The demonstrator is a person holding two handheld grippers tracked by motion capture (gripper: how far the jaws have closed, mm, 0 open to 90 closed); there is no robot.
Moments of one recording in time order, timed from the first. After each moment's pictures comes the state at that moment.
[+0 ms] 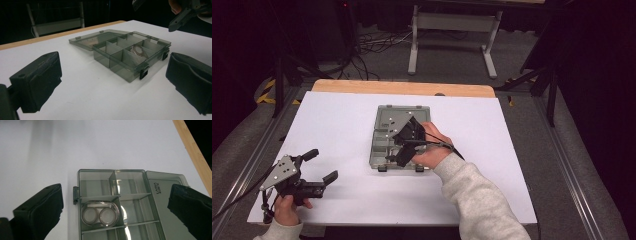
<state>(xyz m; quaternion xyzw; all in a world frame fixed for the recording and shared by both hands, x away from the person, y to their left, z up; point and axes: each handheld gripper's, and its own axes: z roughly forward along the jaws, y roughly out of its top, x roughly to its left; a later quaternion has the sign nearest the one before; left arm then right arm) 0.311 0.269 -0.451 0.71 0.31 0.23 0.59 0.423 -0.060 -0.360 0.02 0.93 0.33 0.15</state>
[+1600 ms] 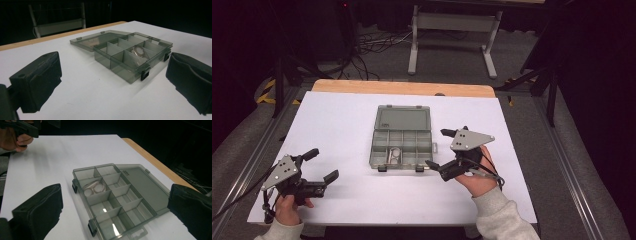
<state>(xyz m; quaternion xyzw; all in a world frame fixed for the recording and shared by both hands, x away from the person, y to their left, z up) 0.312 0.266 -0.452 0.71 0.32 0.23 0.59 0.355 -0.195 -0.354 0.16 0.83 0.49 0.21</state>
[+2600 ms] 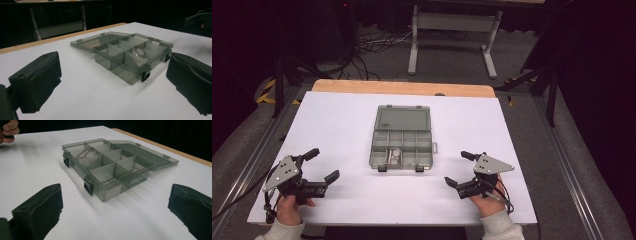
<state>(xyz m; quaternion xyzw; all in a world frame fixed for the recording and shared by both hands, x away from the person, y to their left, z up) 0.312 0.266 -0.454 0.70 0.31 0.24 0.60 0.333 -0.255 -0.438 0.24 0.79 0.52 0.21</state>
